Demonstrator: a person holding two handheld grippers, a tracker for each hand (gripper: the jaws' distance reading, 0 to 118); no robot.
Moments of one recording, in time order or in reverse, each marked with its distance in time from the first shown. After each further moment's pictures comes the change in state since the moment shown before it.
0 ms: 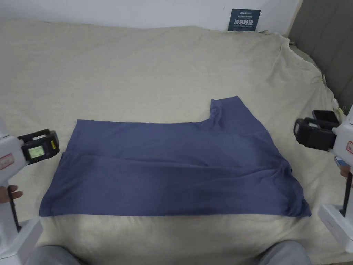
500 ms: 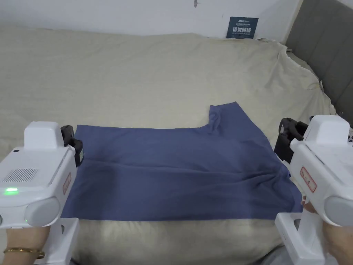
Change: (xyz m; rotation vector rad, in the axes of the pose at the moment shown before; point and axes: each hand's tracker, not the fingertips) left arm 0.062 -0.036 0.007 0.224 -0.072 -0.156; right arm -0.058 -0.037 0.018 0.135 0.063 0.049
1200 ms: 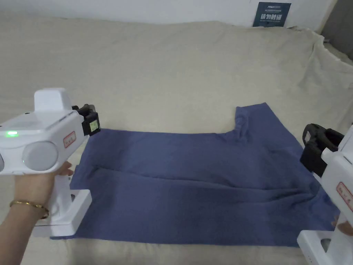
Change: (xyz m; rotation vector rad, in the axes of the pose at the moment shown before) left arm -0.043 0.050 -0.138 -0.203 -0.059 0.110; right arm -0.020 0.015 -0.059 -0.063 0.043 -0.041
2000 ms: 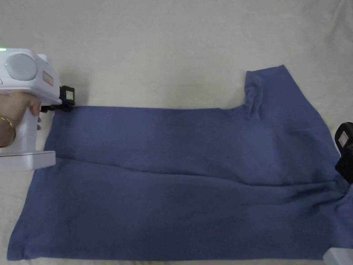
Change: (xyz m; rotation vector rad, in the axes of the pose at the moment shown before) left arm -0.035 -0.009 -0.226 -0.622 0.083 -0.062; right arm 0.012 -0.024 -0.062 -0.150 -0.066 0.008
